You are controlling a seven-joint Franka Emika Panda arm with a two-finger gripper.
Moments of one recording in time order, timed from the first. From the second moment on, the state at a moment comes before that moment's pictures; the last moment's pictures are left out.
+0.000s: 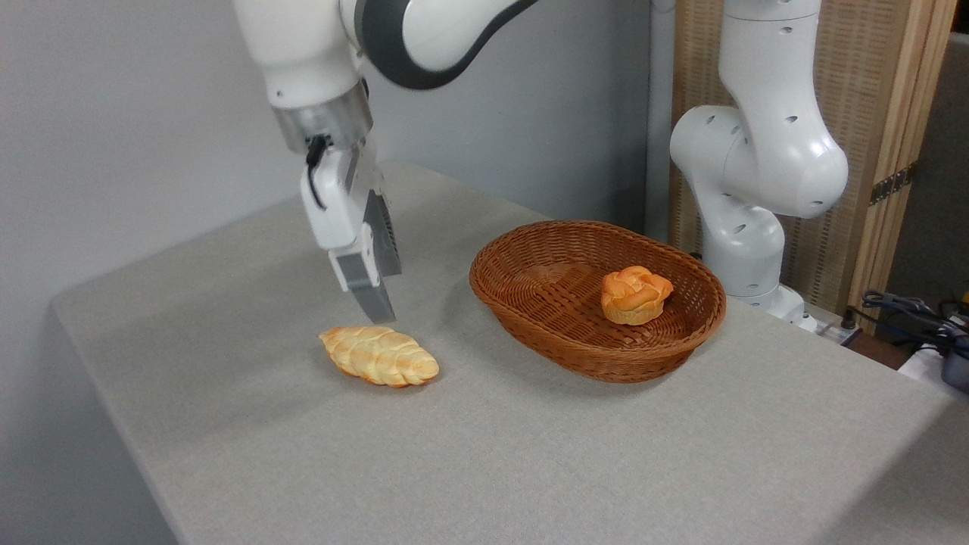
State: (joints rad) arm -0.12 0.00 -0.12 -1.86 -0.05 1.76 1.26
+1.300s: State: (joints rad) arm -0.17 0.18 -0.15 -1.86 0.02 1.88 1.51
